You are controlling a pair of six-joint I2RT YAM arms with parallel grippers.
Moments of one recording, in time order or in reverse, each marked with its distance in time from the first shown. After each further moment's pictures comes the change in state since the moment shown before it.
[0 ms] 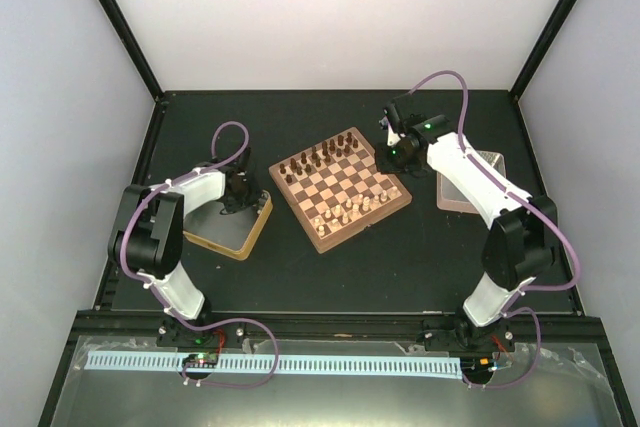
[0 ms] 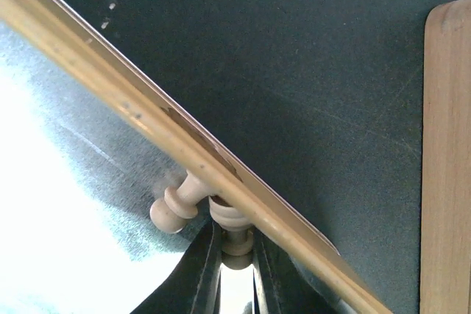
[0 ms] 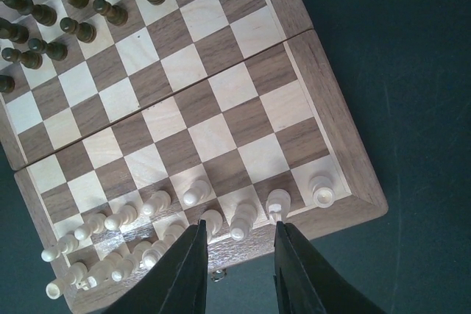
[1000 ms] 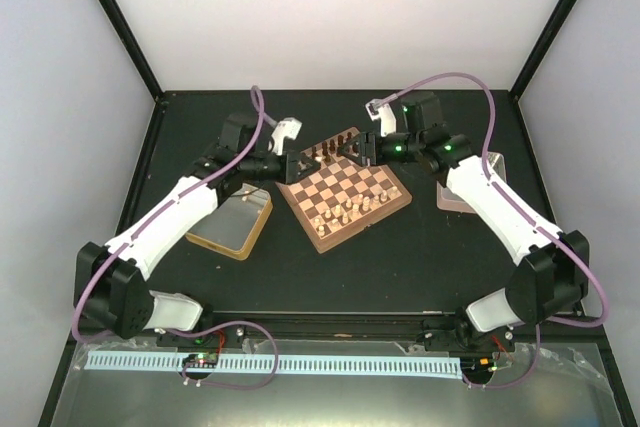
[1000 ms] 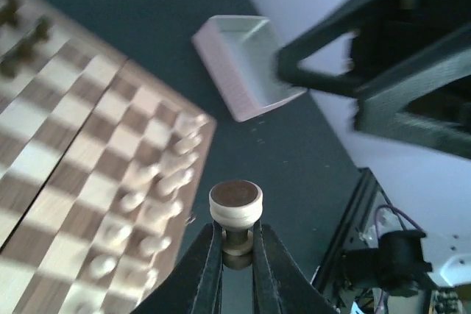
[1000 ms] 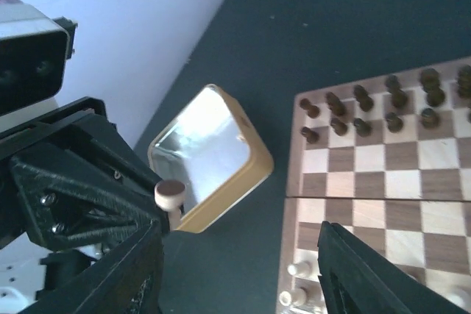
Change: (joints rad) left arm -0.201 -0.359 0.108 0.131 0.620 0.252; right arm 0.006 -0.217 -0.188 0.466 -0.556 0.027
